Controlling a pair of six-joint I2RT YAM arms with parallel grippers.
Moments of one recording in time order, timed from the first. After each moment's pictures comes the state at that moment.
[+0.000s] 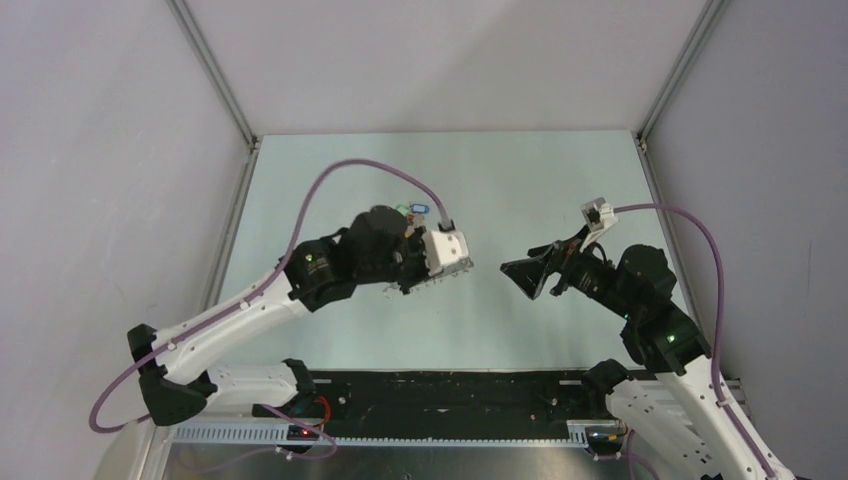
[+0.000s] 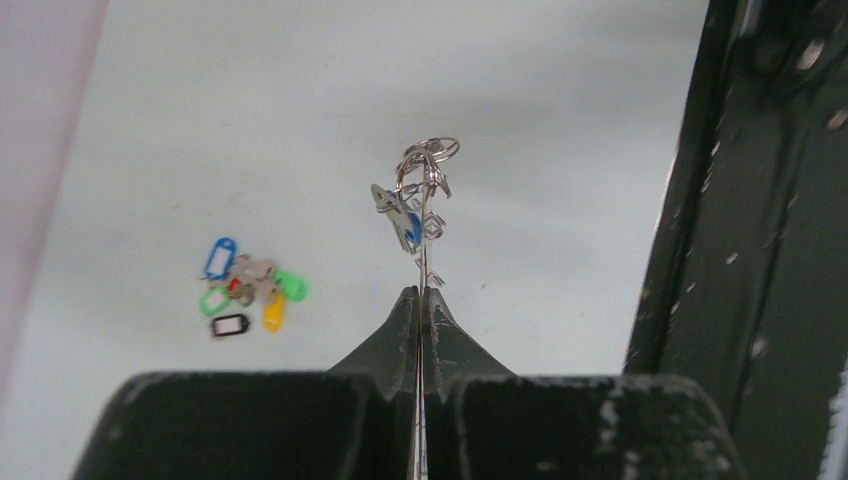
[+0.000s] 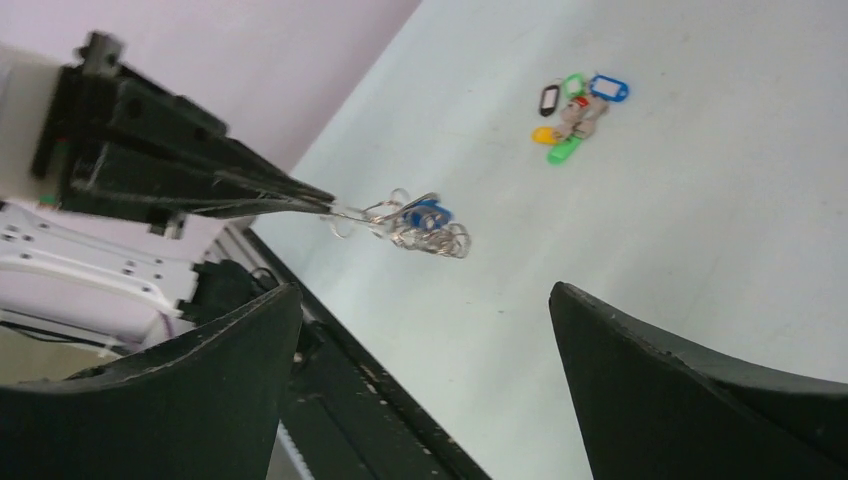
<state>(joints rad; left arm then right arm) -0.97 1.16 1.25 -0.63 0.15 0.33 0.49 0.58 0.82 -0.37 -0.36 0.51</state>
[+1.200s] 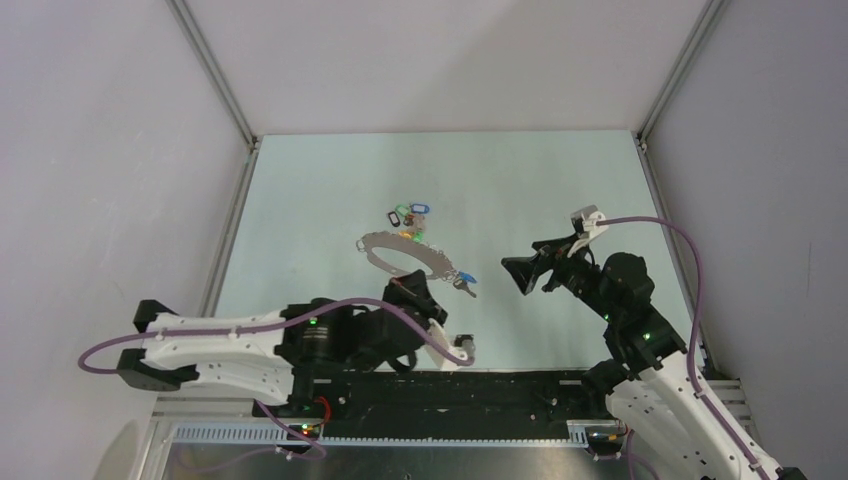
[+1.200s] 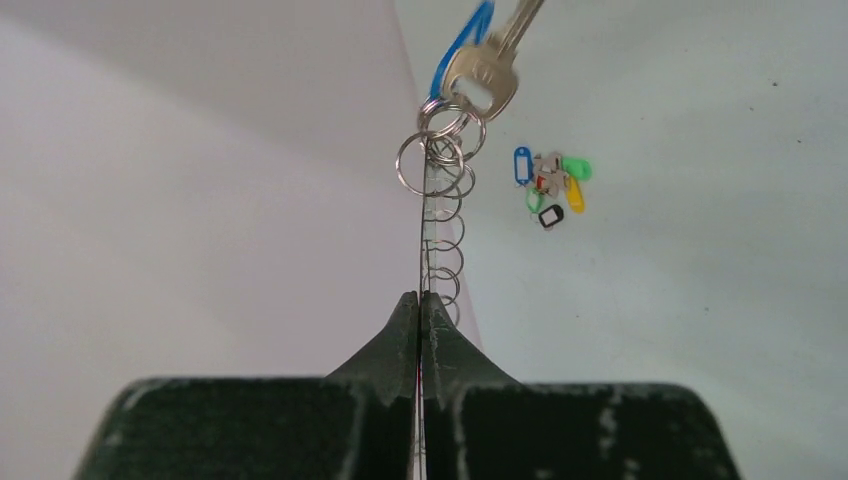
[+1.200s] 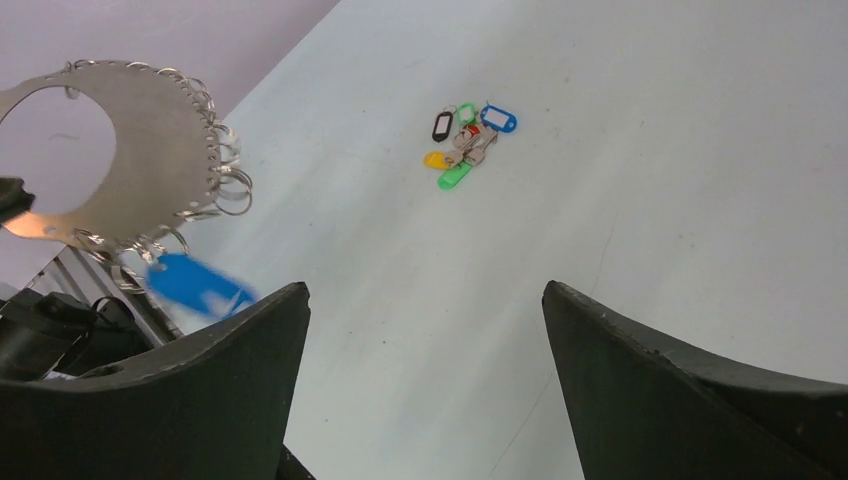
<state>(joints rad) -1.55 1.13 1.20 -0.78 -0.76 0.98 0.49 0.55 0.61 -0.16 -0.21 0.30</state>
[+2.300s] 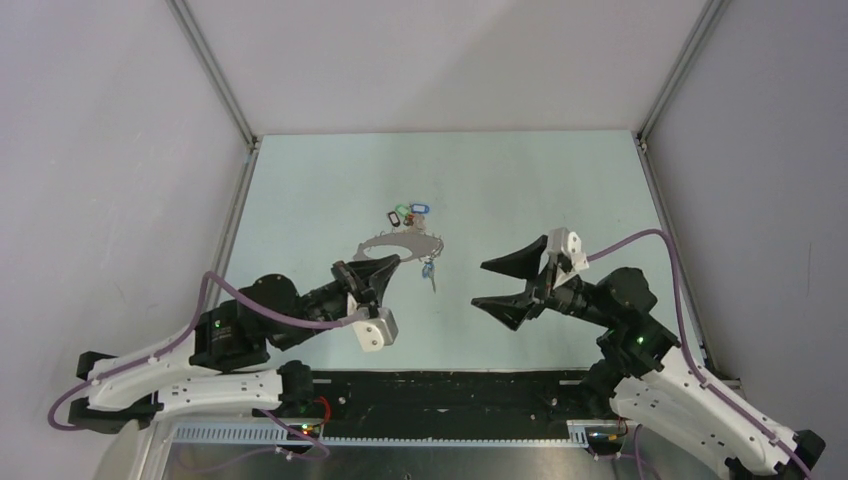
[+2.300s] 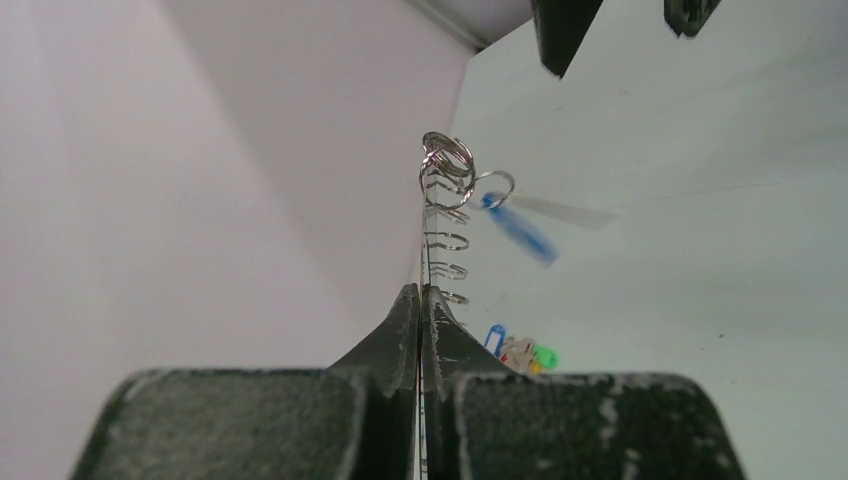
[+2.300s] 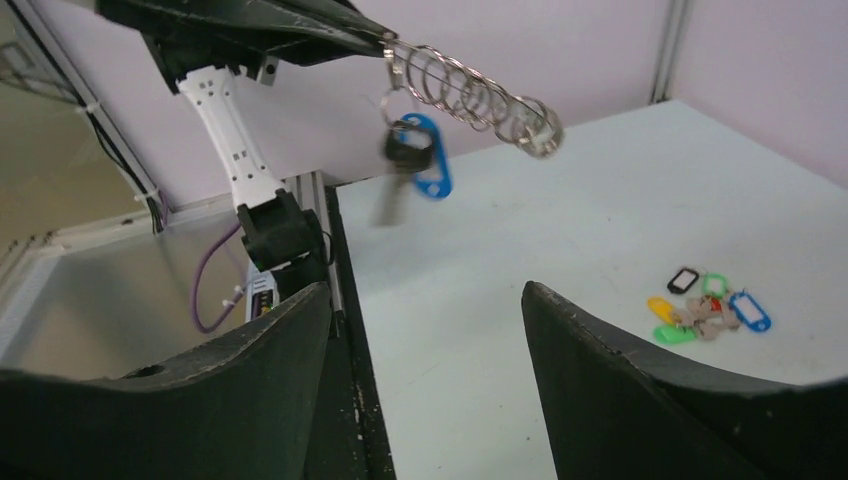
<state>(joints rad) -1.32 0.65 0.98 -0.38 -0.29 0.90 0.75 0.56 0.60 0.16 -0.52 0.24</state>
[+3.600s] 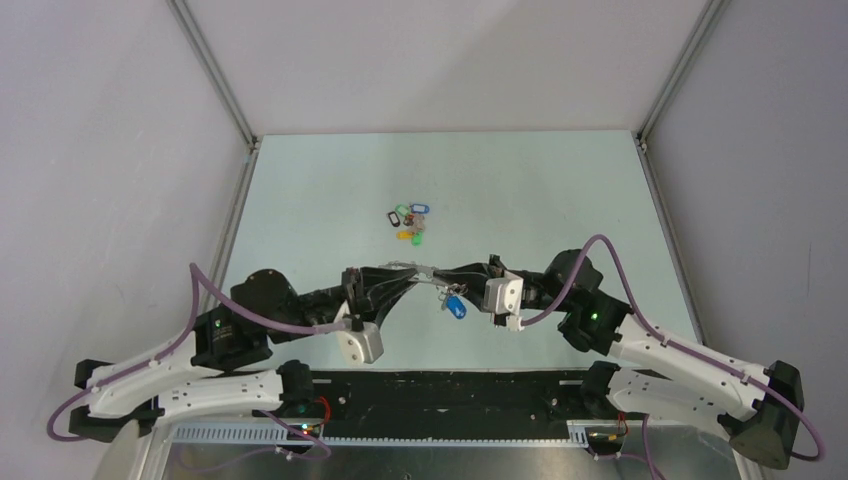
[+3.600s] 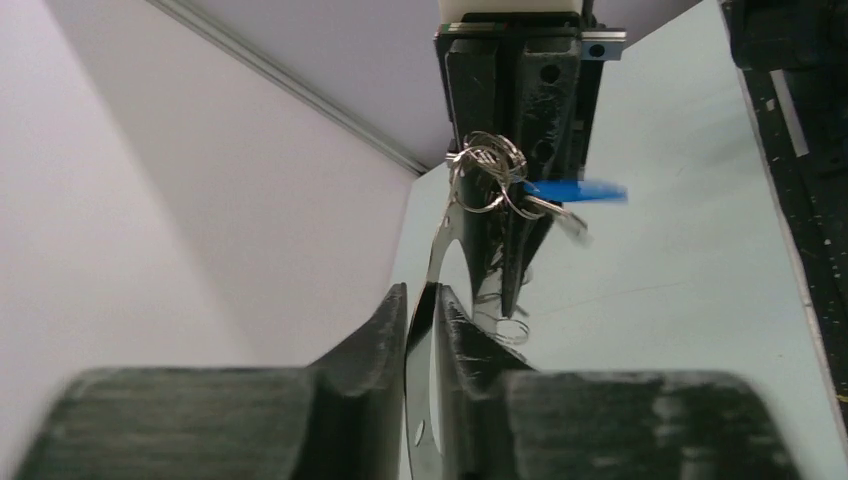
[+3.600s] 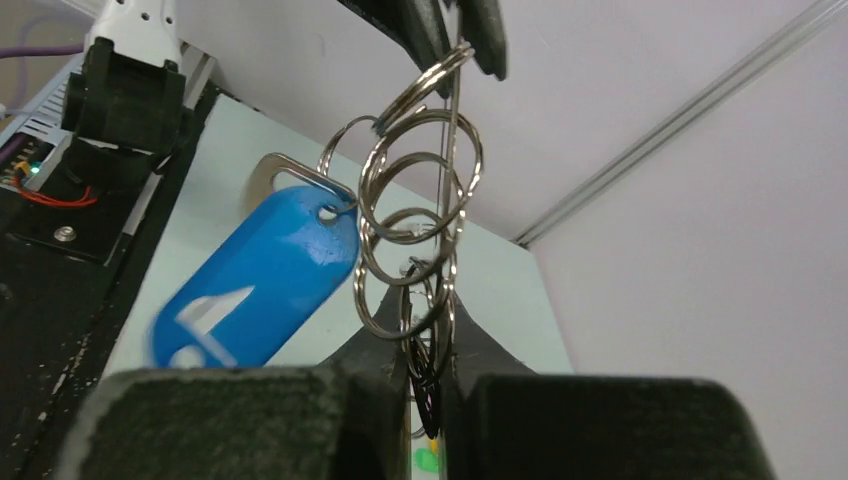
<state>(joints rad) -1.27 0.66 0.98 -0.31 0.06 0.84 0.96 0.88 0.70 0.33 -0.53 -0.62</state>
